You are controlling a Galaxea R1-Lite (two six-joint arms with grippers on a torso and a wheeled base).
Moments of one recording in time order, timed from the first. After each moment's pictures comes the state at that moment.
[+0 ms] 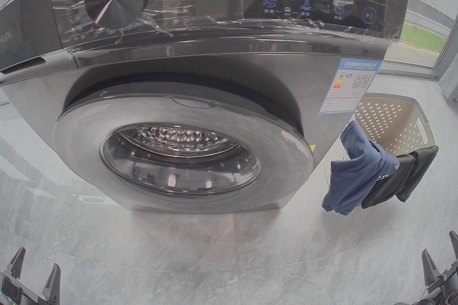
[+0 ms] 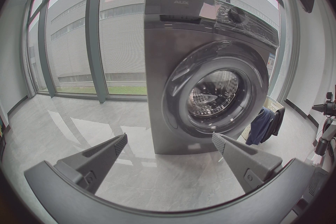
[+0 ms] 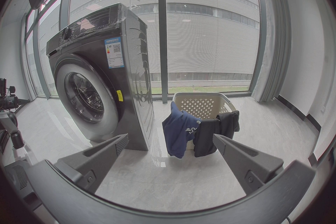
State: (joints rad) left arm 0.00 0.02 -0.02 0.00 0.01 -0.04; right arm -0.01 0.02 -0.02 0.00 0.03 -0.01
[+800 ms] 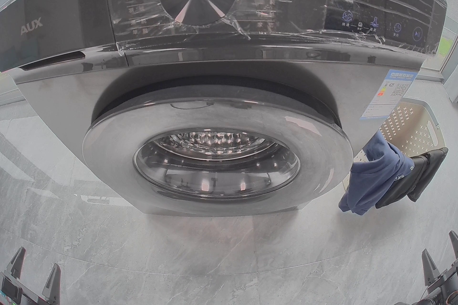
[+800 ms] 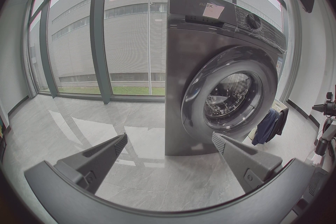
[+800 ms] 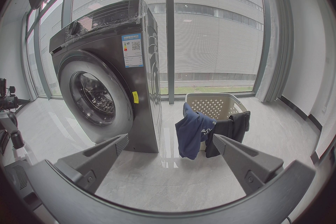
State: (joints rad) left arm 0.00 0.02 -0.02 0.00 0.01 -0.04; right arm -0.01 0.02 -0.02 0.00 0.03 -0.01
